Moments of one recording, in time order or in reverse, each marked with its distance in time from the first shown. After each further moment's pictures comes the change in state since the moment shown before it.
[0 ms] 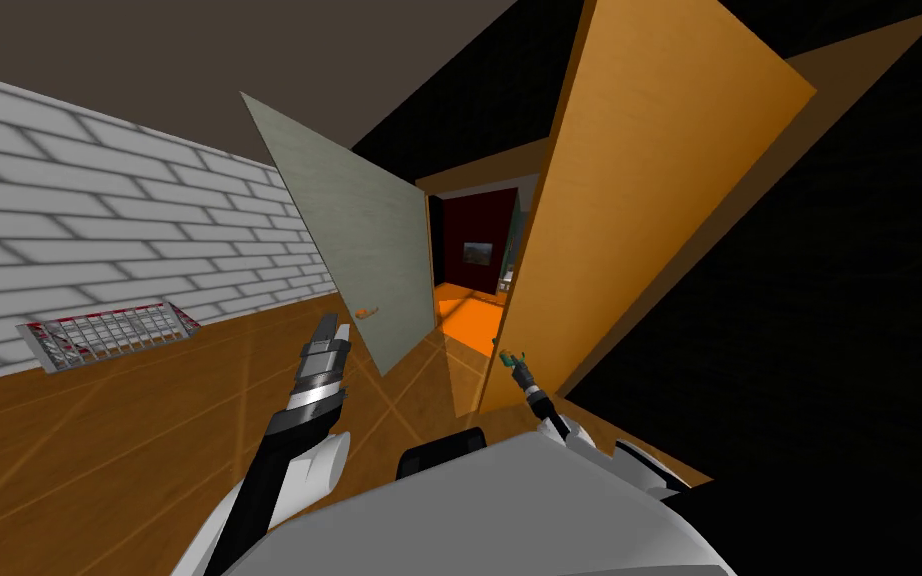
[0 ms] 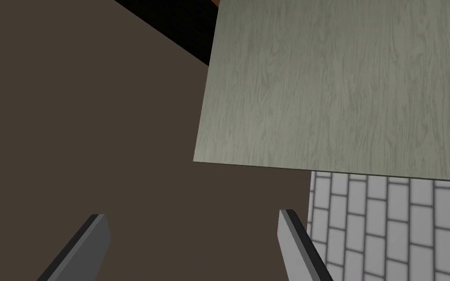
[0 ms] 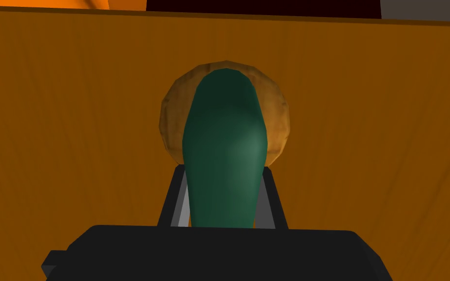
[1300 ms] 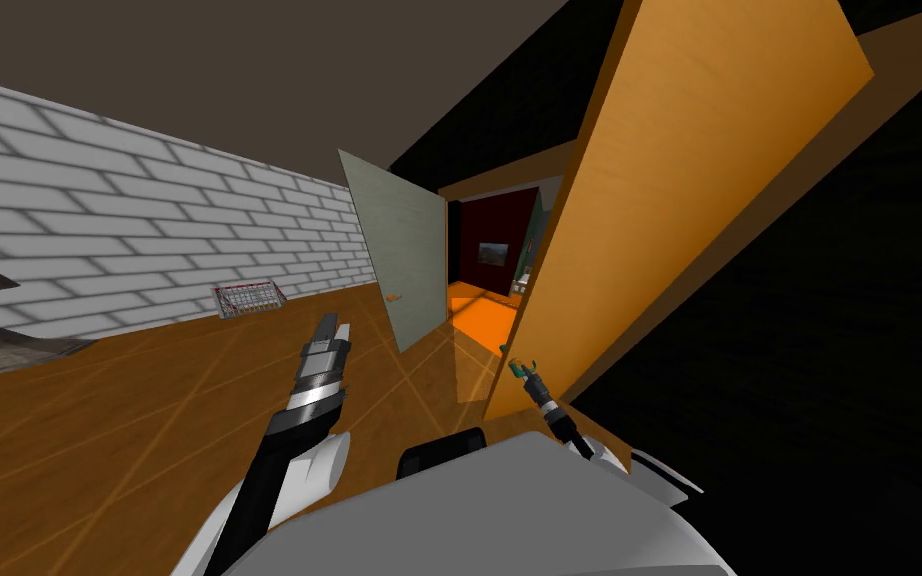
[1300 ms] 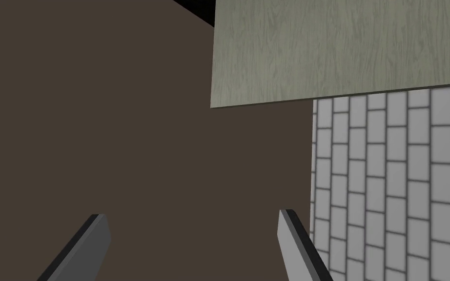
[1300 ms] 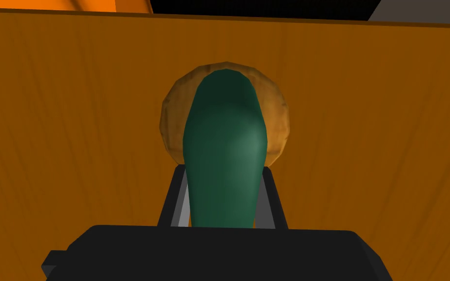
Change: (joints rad) arm 0.061 -0.057 0.082 0.091 -0.036 -0.176 -0.079
